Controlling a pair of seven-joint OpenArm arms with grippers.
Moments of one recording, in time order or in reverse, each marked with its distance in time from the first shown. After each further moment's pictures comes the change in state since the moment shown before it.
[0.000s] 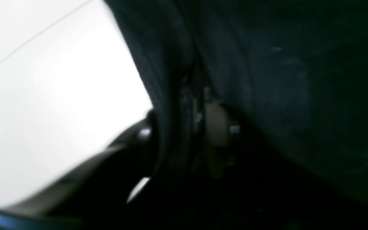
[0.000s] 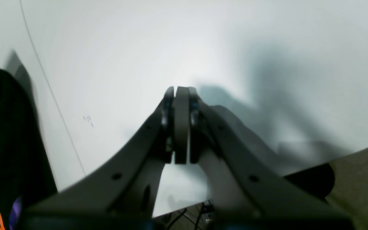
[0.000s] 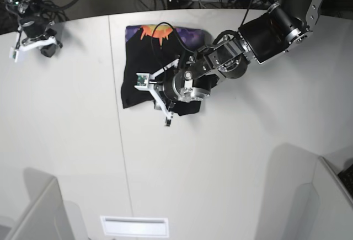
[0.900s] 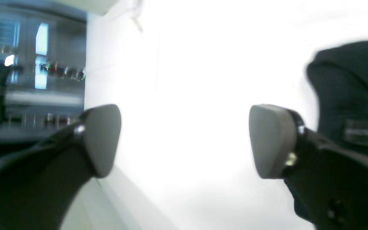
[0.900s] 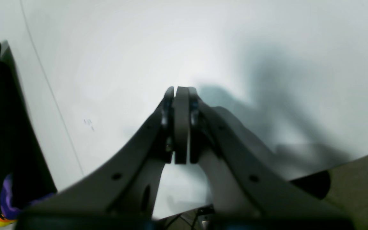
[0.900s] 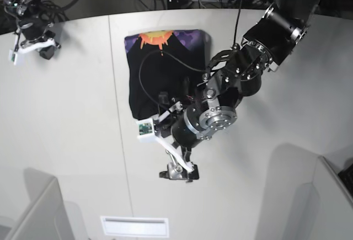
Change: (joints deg) left arm 2.2 1.3 -24.8 25.0 7.5 -1.2 9.9; right arm 0.7 2.0 -0.5 -0.1 0.0 0.0 0.0
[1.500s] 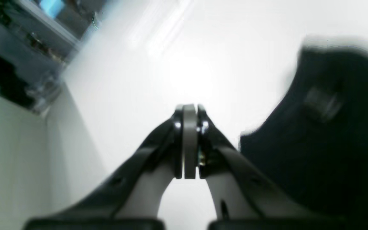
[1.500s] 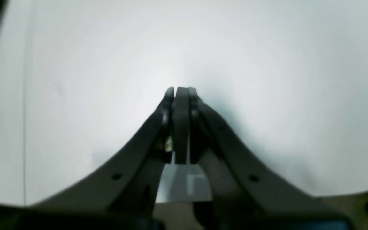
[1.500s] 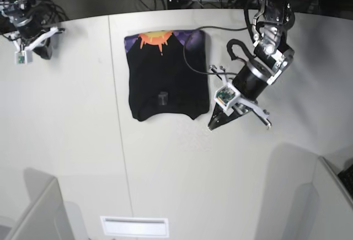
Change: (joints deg) left arm 33.9 -0.2 -33.2 5.1 0.3 5.7 -39.3; right arm -6.8 6.0 -7.1 0.0 -14.9 17.0 17.6
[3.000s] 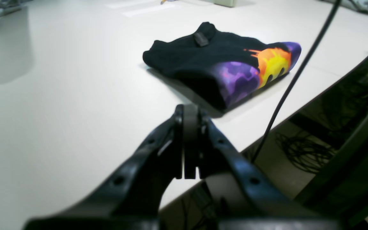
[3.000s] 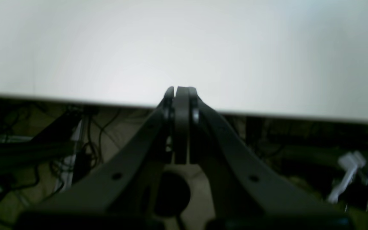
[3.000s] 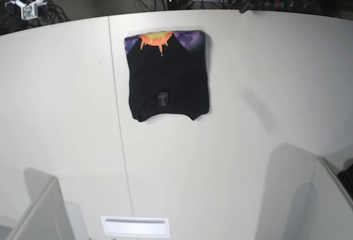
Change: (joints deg) left arm 39.5 0.3 -14.4 -29.7 -0.7 4.4 -66.8; right arm -22.7 -0.5 -4.3 -1.7 -18.5 -10.6 36.7
